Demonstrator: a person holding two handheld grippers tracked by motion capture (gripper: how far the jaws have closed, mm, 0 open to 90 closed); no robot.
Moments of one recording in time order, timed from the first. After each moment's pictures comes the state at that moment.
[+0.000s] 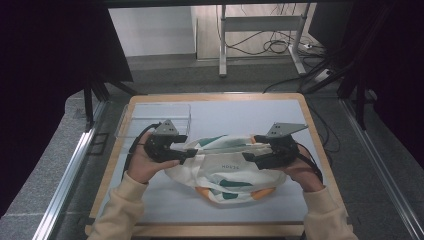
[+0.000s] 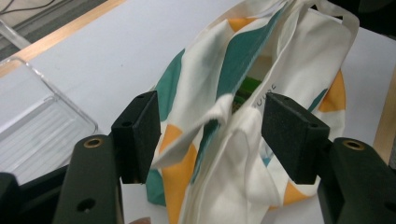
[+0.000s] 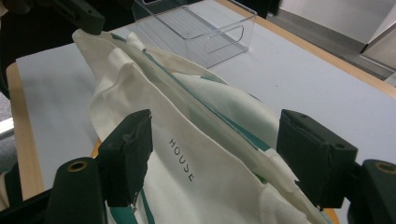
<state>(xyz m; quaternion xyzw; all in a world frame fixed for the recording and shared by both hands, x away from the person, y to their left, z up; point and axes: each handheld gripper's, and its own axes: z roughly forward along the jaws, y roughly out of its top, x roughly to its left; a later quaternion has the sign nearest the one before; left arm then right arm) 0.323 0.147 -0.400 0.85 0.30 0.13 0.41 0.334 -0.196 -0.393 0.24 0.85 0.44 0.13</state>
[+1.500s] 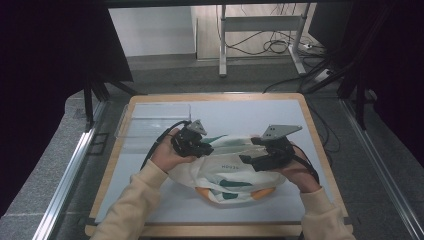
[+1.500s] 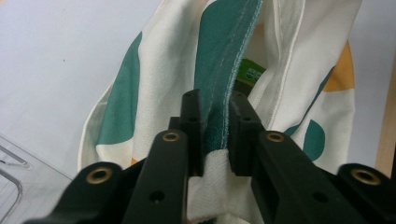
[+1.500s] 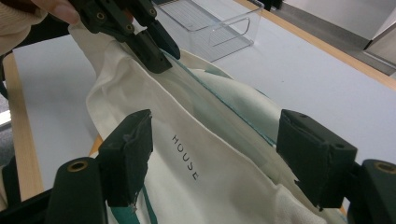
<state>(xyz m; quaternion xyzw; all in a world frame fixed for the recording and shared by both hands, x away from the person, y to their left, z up) 0.361 0.095 -0.423 0.90 0.24 0.07 0.35 0.333 -0.187 -0.399 0.23 0.86 0.43 0.13</state>
